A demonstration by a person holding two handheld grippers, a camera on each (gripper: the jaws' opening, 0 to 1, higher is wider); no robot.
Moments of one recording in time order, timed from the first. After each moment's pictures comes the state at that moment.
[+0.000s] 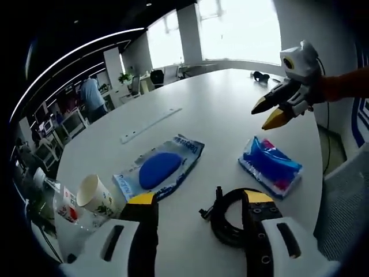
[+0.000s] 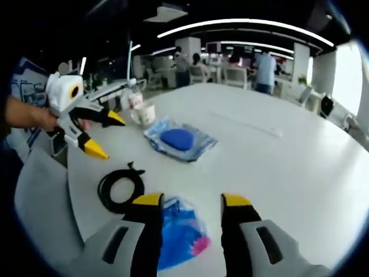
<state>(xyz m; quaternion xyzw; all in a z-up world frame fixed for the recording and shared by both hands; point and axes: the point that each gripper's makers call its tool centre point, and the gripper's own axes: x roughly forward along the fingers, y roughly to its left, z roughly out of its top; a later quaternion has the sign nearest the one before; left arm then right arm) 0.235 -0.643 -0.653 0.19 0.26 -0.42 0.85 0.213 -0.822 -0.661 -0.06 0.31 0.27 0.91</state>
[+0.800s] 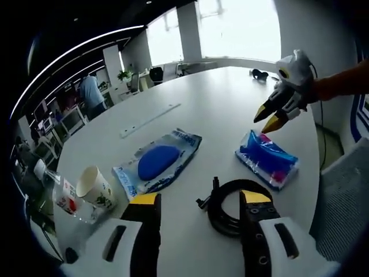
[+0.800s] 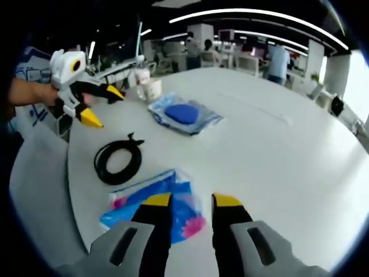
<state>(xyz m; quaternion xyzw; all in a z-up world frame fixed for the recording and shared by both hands) 0.226 -0.630 -0.660 0.19 0.27 -0.42 0.84 0.201 -0.835 -0.702 -0.10 0.36 0.31 0.88</state>
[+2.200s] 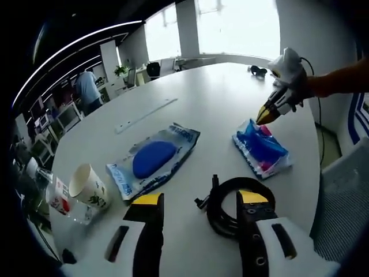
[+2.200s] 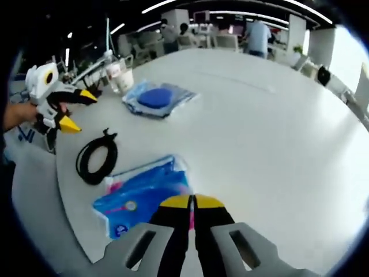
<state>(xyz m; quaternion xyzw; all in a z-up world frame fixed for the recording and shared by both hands) 0.232 -0.638 -0.669 0.19 0.29 -0.43 0.83 0.208 -0.874 -0.719 -0.05 0.42 0.21 0.88</state>
